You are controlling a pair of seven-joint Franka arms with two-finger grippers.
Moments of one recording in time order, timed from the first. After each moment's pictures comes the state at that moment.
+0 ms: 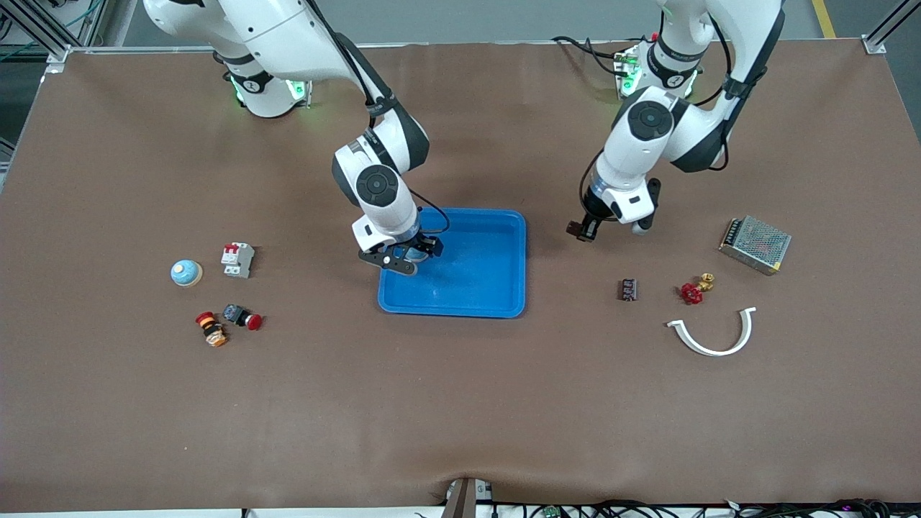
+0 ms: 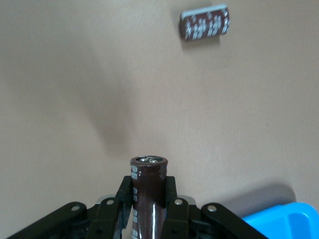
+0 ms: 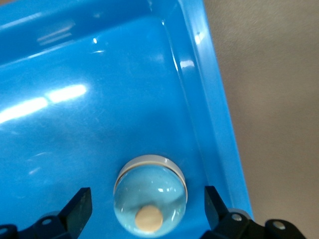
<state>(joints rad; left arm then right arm) -0.01 0.15 -0.52 -2.43 0.13 2.69 -1.88 0.75 0.54 -0.06 -1.91 0.18 2.42 0.90</state>
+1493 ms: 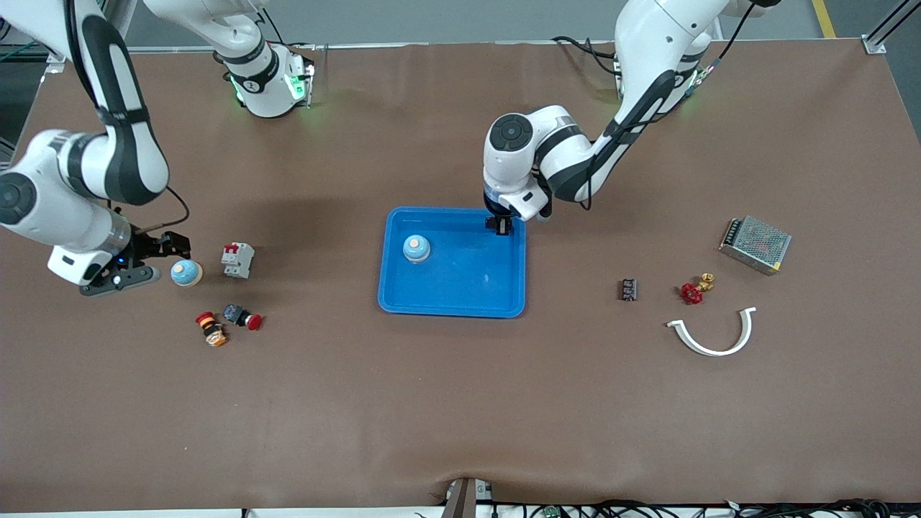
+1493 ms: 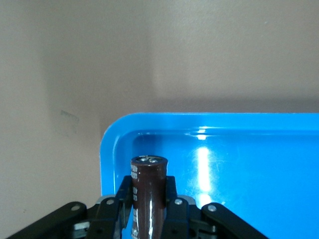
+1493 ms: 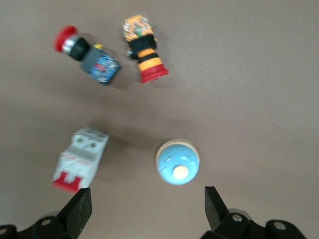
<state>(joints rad) -0.35 0.54 -0.50 -2.01 0.40 2.45 -2.63 0.14 0.24 -0.31 -2.12 0.00 2.28 -0.47</state>
